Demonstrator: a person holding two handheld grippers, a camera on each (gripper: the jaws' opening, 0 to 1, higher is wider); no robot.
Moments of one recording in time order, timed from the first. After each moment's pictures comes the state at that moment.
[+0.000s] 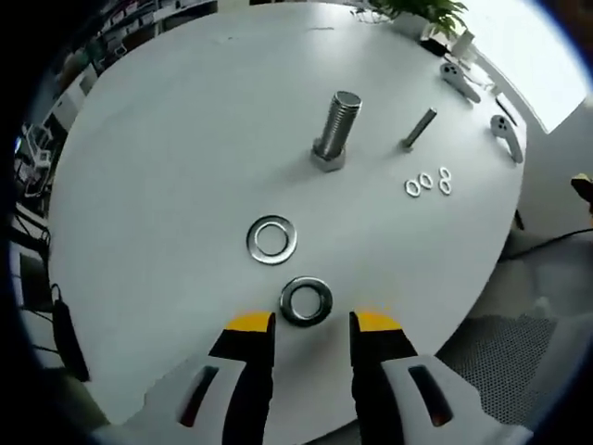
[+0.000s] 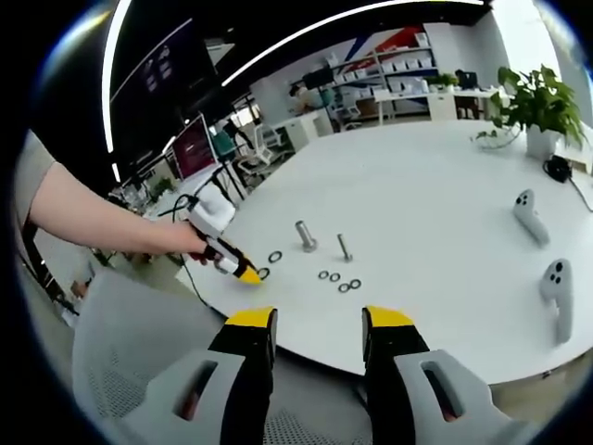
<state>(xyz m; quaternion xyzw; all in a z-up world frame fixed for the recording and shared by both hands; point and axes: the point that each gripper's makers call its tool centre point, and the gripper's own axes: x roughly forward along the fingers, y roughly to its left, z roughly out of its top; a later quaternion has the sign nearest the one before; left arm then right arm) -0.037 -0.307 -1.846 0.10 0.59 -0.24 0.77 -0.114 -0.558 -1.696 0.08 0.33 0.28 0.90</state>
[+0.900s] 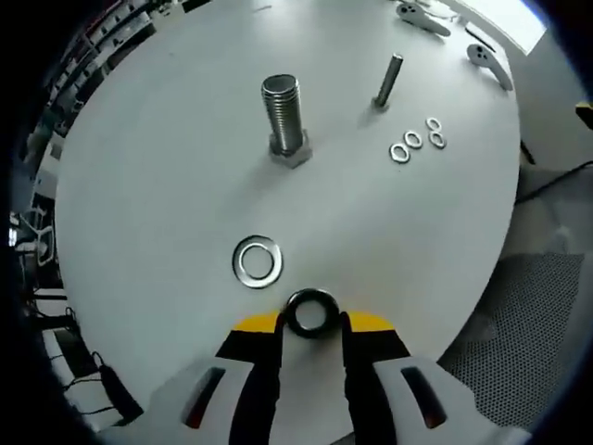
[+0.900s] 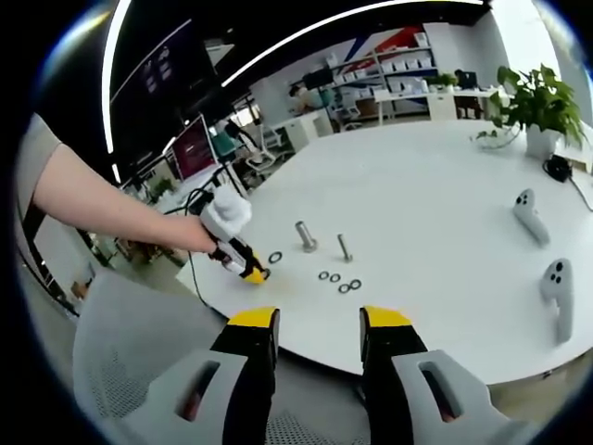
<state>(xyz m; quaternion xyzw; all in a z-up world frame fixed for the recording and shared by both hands) -0.028 -0.310 -1.853 0.24 0.60 -0.29 0.71 -0.114 -0.558 -1.696 0.08 0.33 0.28 0.90</state>
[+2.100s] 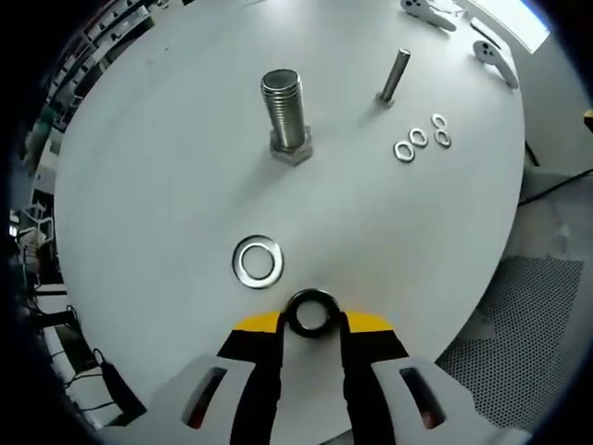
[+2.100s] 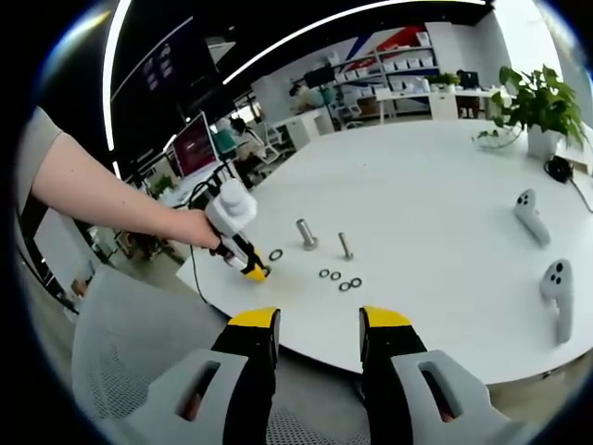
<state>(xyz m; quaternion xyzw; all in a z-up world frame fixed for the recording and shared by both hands) -0.030 -0.310 -1.849 0.24 0.61 -0.28 0.70 -0.115 -0.557 -1.697 0.08 0.33 0.28 0.90</state>
